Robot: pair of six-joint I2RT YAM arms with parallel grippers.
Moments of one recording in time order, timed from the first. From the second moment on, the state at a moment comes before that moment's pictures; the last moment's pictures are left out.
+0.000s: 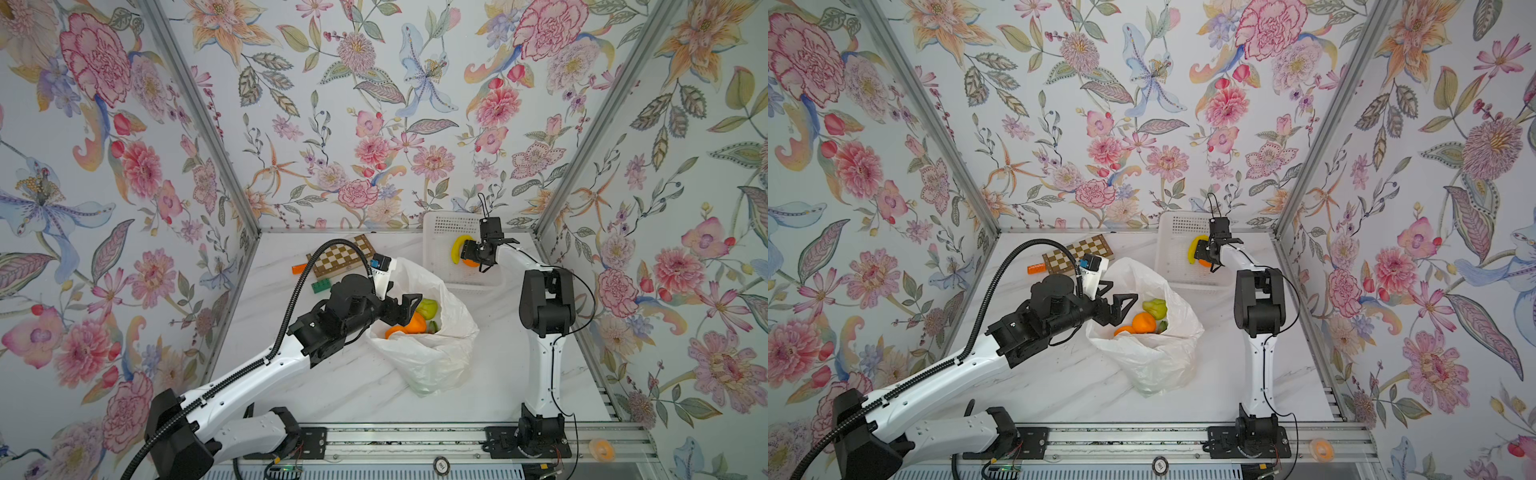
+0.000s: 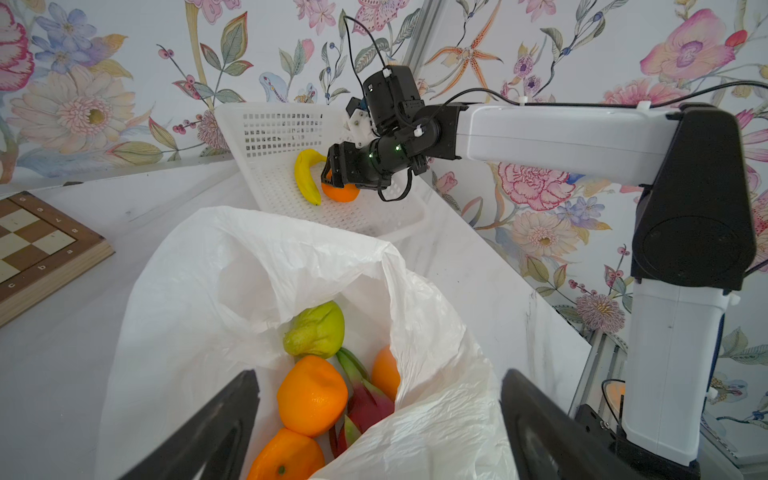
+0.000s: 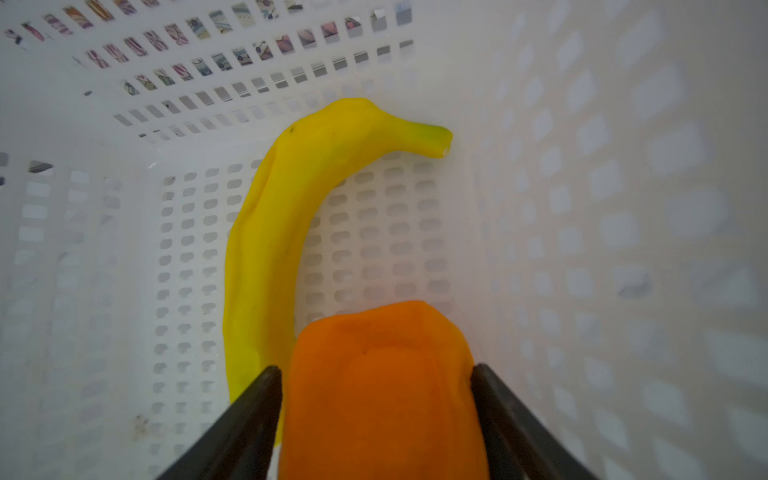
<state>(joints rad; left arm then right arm) -0.84 1.16 0.99 -0.15 0.02 -0.35 0.11 2.29 1.83 -0.43 0.01 0.31</state>
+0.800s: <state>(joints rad) -0.89 1.21 0.93 -0.25 -0.08 -0.51 0.25 1.46 1.47 -0.55 -0.25 0.35</state>
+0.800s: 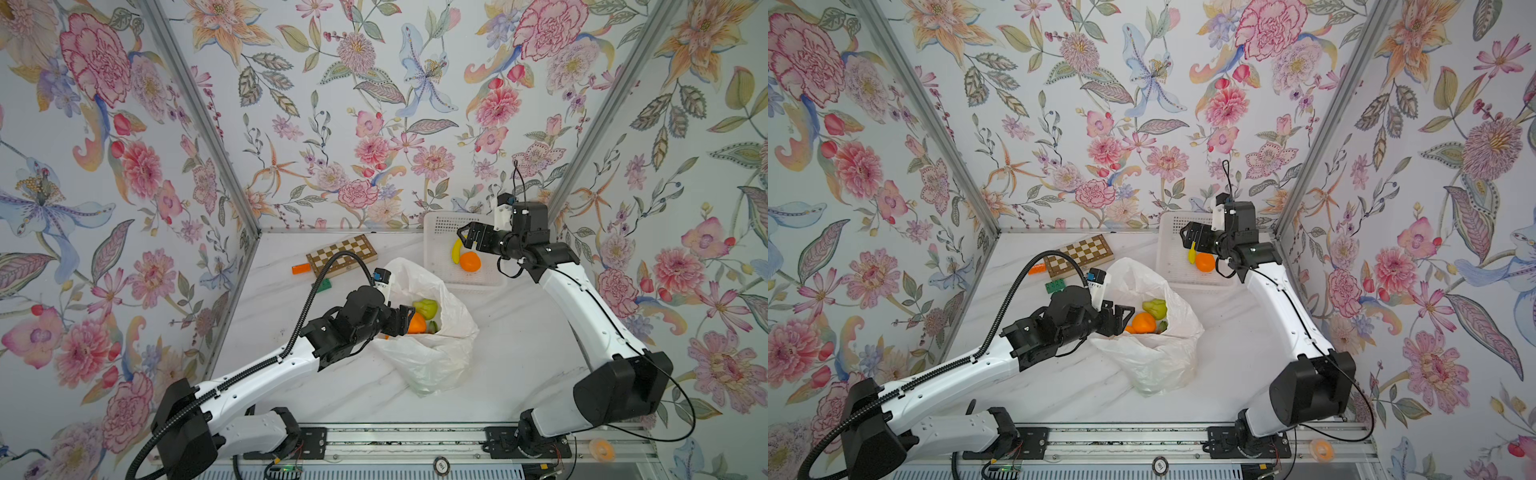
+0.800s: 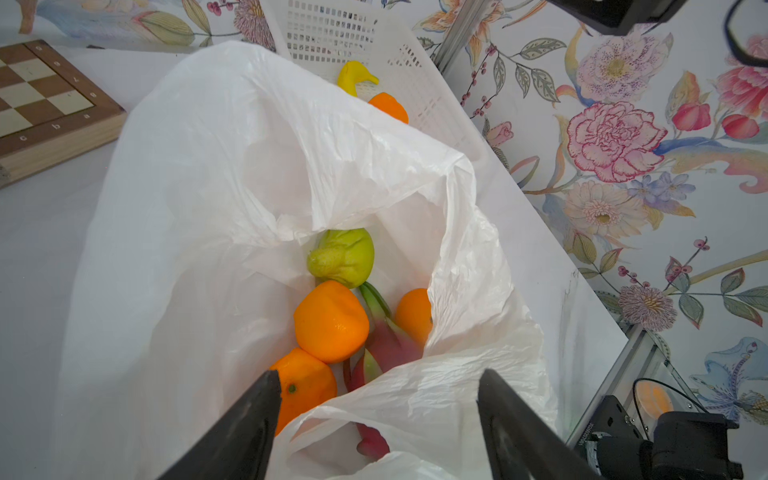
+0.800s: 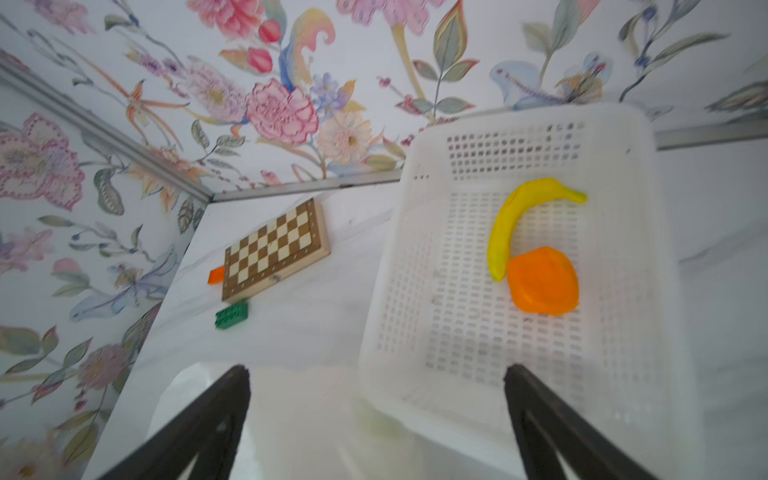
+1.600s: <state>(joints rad) -1.12 1.24 0.70 -0.20 0.00 -0.76 0.78 1.23 1.00 -0.80 -0.04 0.66</state>
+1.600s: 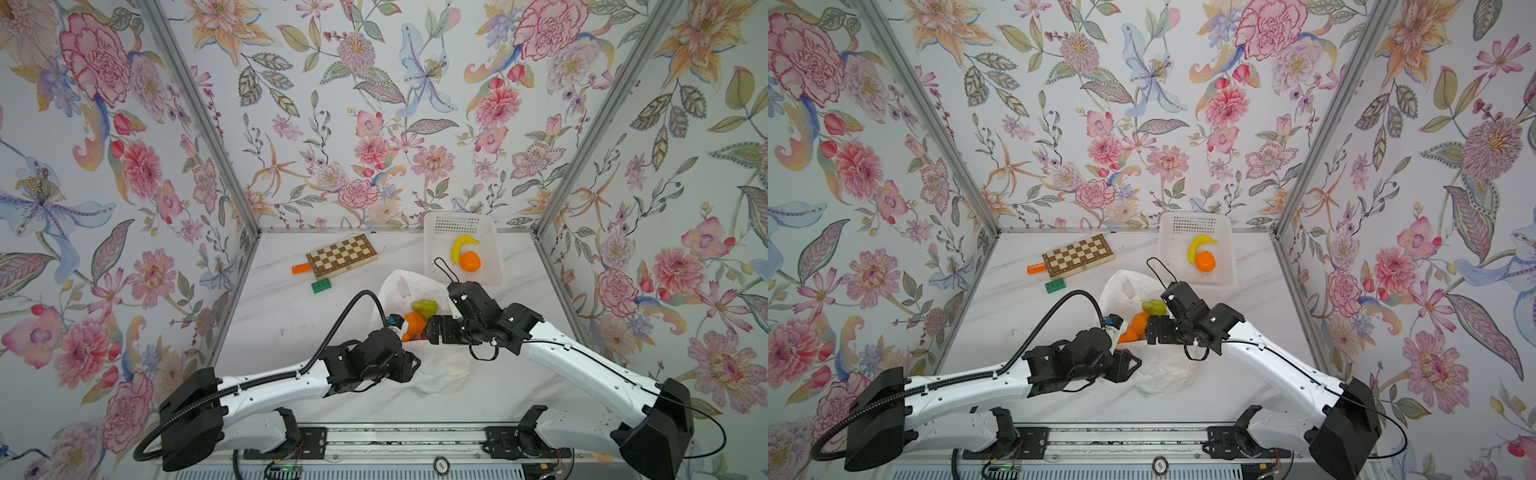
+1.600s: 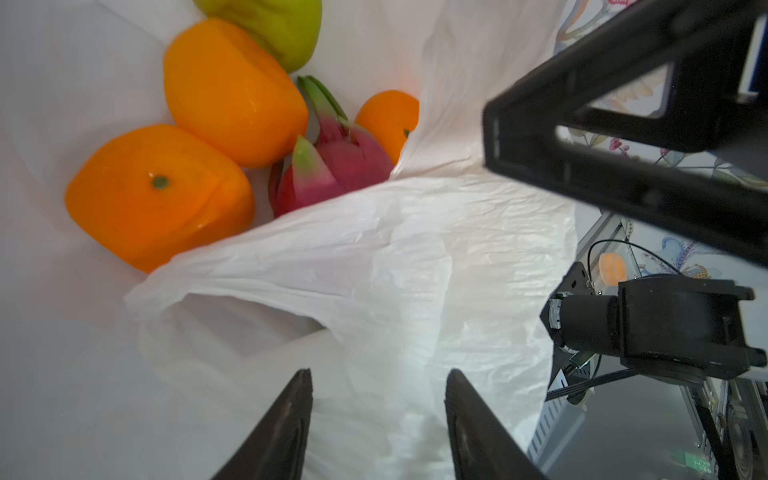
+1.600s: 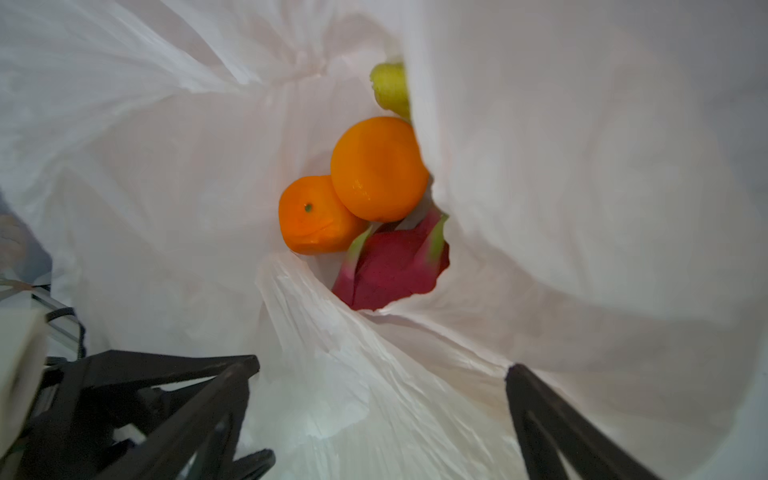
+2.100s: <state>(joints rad) -1.22 1.29 0.67 -0.11 -0.20 -0.79 0.83 1.13 0.74 -0.74 0.07 0.72</state>
